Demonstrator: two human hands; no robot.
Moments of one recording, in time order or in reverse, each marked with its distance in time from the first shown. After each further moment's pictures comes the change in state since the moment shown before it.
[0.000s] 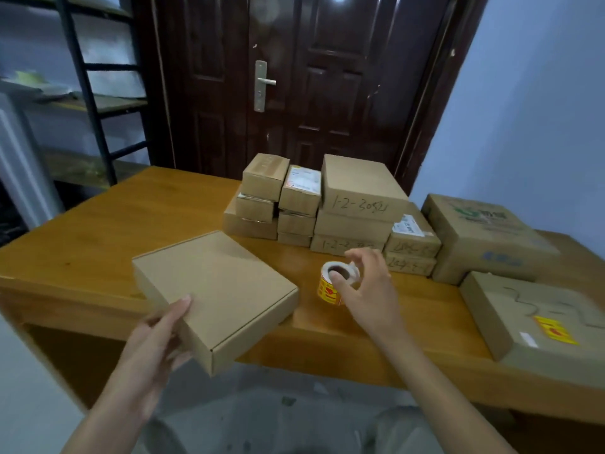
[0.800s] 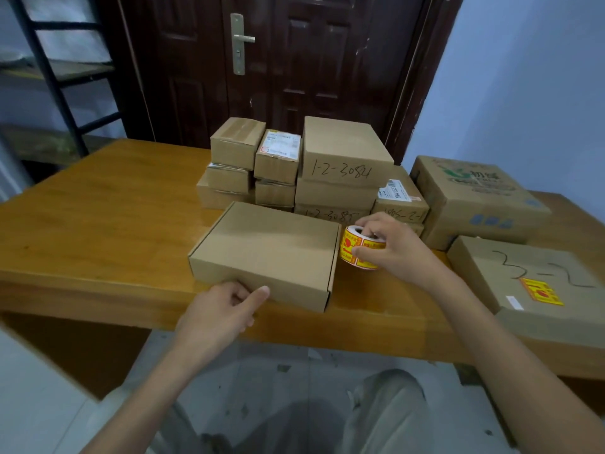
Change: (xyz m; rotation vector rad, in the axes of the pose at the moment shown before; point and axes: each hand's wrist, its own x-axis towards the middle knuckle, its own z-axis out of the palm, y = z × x) left_hand -0.001 -0.028 0.089 1.115 -0.211 0.325; right_hand 0.042 0.052 -0.072 -0.071 -0.405 0.013
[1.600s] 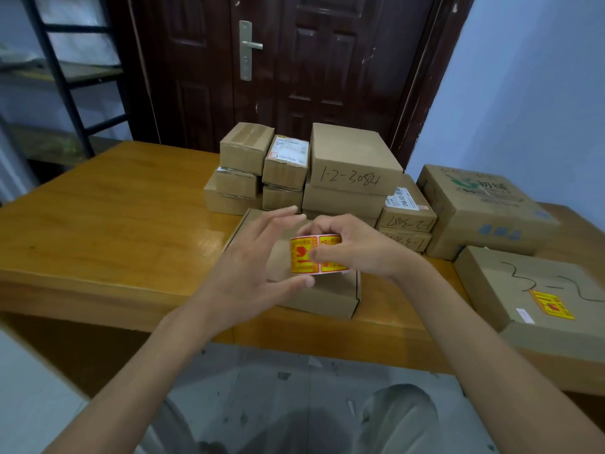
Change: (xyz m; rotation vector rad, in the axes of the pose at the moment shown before) left_hand 0.029 0.048 -0.026 0.063 0.074 0.749; right_hand 0.022 -0.087 0.015 0.265 -0.359 -0.121
